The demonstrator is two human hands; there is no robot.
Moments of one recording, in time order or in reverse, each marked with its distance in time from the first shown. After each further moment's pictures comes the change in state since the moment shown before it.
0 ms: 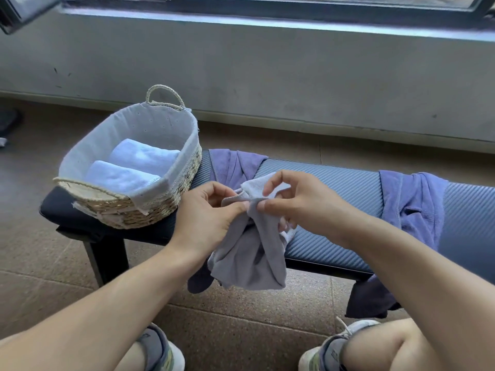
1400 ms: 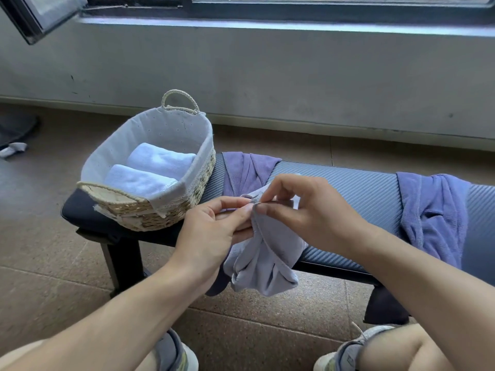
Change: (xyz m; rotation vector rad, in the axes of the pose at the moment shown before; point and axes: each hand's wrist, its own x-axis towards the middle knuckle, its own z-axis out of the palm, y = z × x) left_hand -0.024 0.011 -0.016 -0.451 -0.097 -0.192; right_hand 0.004 0.000 0.021 -0.353 0.150 -0.487
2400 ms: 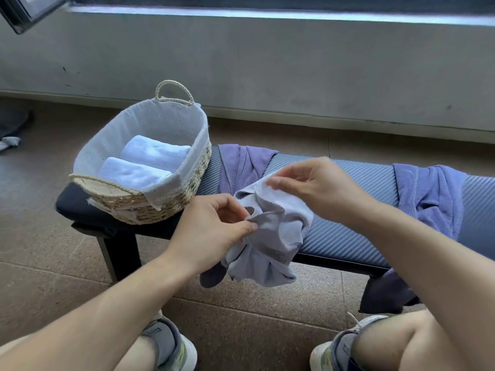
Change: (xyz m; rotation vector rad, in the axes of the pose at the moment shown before) left_hand 0.006 -0.001 -0.014 0.675 -0.079 0.149; right_hand 0.011 0.018 -0.018 0.124 -0.056 0.383
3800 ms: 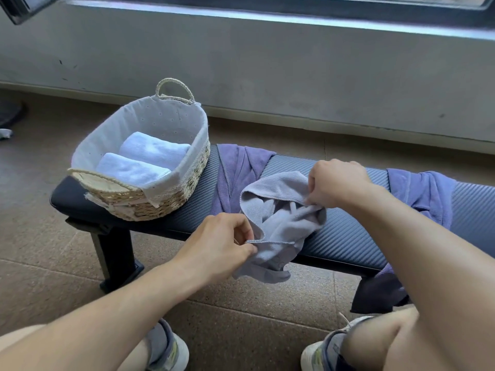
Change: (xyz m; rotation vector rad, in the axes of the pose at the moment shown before) left_hand -0.001 -0.021 0.014 0.540 -0.137 0.081; right_hand 0.040 0.035 -0.024 -1.127 0.025 0.206
